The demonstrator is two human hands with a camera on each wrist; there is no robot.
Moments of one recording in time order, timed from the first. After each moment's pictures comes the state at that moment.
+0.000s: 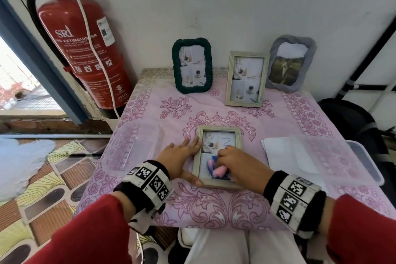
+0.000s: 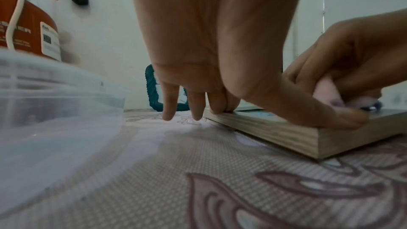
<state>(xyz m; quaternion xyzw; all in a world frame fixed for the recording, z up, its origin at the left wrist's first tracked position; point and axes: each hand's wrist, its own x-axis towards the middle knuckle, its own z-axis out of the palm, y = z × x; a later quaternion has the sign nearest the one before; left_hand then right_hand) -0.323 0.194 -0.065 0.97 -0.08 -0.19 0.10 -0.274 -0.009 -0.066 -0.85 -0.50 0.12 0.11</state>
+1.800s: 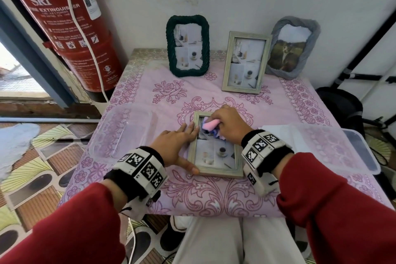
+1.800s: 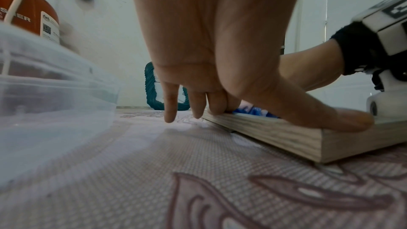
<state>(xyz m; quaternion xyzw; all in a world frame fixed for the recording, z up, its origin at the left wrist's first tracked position) -0.318 0.196 -0.072 0.97 -0.10 -0.18 0.12 -0.213 0.031 -0.076 -0.91 -0.32 0.10 0.23</state>
